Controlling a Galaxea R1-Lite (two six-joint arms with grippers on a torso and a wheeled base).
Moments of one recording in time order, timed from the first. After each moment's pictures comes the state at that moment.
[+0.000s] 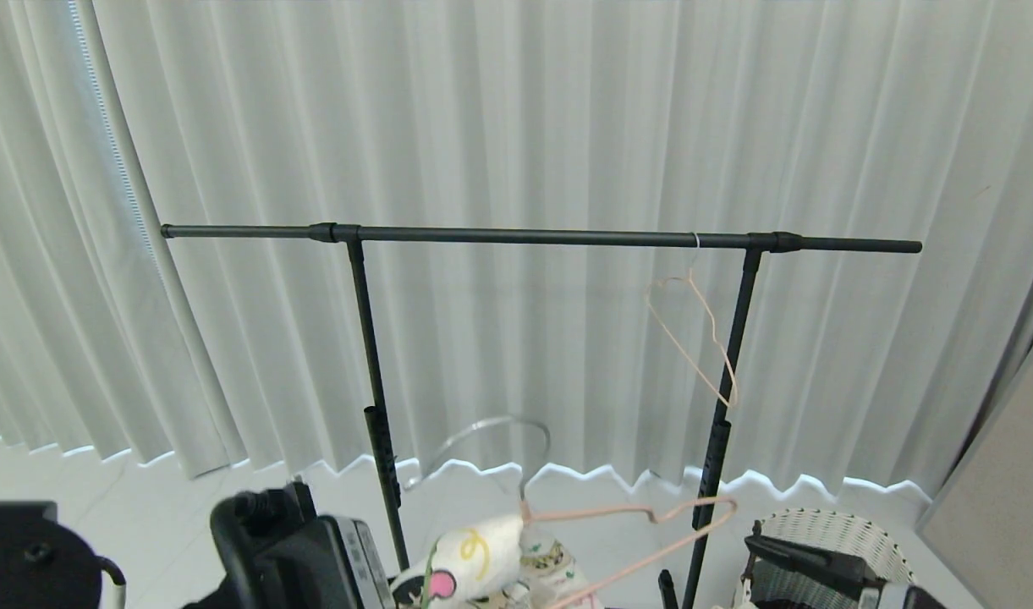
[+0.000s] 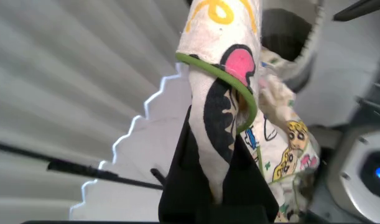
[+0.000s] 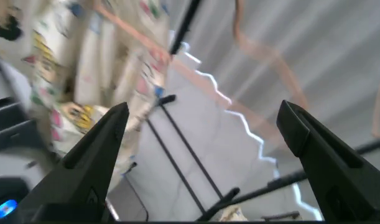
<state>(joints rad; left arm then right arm) -1.04 1.21 -0.51 -0.21 0.20 0.28 1.23 1.39 -0.16 -0.90 -0.36 -0.10</state>
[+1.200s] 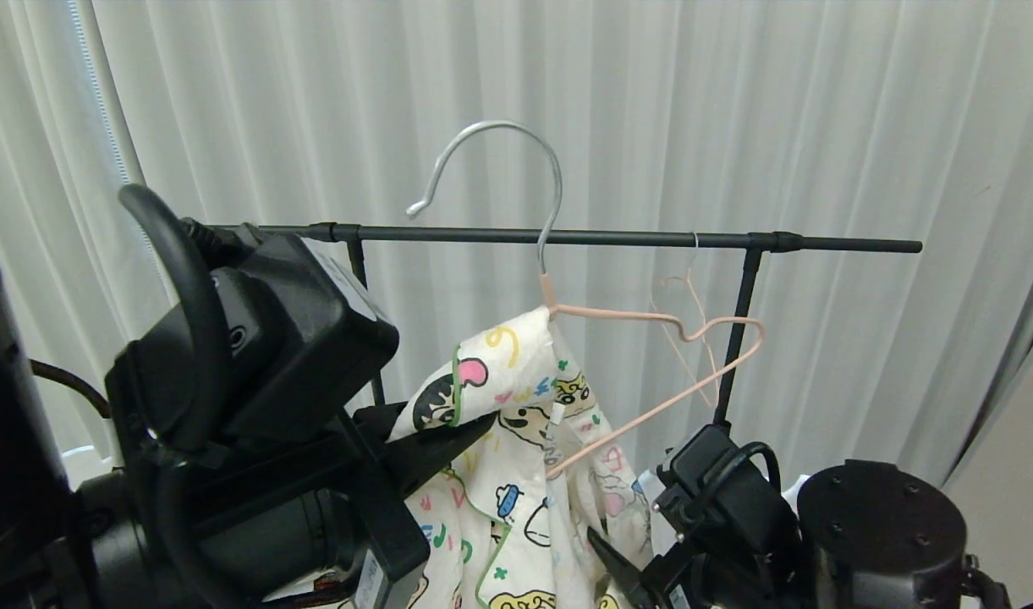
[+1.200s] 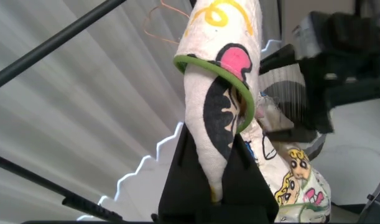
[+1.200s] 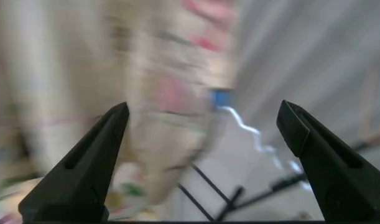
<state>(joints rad) -0.98 1.27 -0.77 -0.25 0.21 0.28 1.09 1.69 -0.48 -0.85 -0.42 -0.04</state>
